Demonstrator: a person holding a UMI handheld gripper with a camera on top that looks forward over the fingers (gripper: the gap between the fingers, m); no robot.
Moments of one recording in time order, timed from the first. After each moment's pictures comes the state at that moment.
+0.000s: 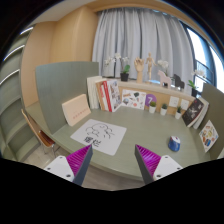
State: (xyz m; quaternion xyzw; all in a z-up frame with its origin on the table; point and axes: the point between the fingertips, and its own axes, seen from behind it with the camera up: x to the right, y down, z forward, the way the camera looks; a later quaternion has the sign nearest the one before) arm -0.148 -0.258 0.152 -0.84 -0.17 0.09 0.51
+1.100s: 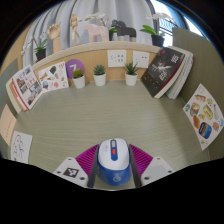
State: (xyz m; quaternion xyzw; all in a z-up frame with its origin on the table) arm 0.137 -0.002 -0.010 -0.93 0.04 0.00 0.38
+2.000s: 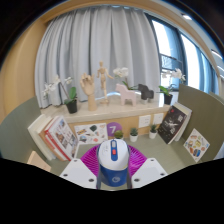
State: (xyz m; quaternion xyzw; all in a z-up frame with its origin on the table) arm -0.072 0.032 0.267 -0.84 0.07 -0.01 0.54
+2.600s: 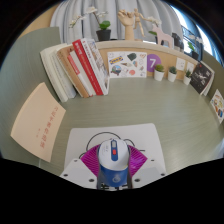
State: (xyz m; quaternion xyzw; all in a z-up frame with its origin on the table) arm -0.284 -0.042 -0.003 -0.93 0.03 0.03 0.36
